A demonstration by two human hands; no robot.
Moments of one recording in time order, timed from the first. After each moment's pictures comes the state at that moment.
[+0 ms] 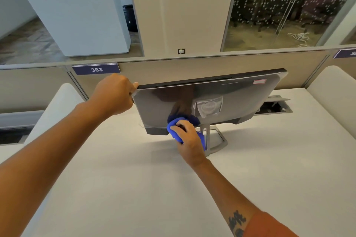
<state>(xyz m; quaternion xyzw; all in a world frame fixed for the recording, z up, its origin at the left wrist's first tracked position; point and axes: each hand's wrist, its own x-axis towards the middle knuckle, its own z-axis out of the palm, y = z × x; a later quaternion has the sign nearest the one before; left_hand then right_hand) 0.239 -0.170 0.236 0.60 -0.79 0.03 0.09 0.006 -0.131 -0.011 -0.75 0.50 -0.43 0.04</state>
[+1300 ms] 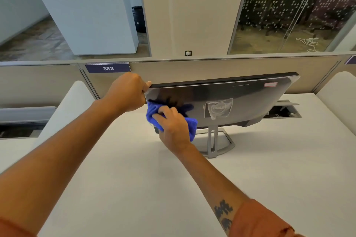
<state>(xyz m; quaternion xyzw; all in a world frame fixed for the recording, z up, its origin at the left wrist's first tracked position) 0.245 -0.172 0.235 0.59 -0.80 0.04 0.12 0.089 -0.157 0.051 -0.79 0.45 -0.41 -0.09</state>
